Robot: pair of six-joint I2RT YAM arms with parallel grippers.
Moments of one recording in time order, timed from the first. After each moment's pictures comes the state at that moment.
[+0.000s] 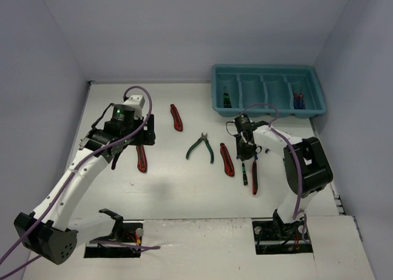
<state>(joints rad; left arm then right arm) -0.41 1.11 1.17 -0.78 -0.09 -0.28 0.38 1.72 1.00 -0.60 0.11 0.34</state>
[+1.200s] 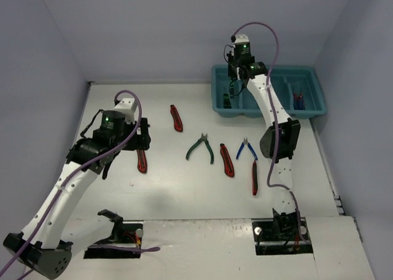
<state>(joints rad) -0.41 1.00 1.16 -0.83 -0.09 -0.27 0.29 2.26 2.35 -0.65 0.15 0.12</state>
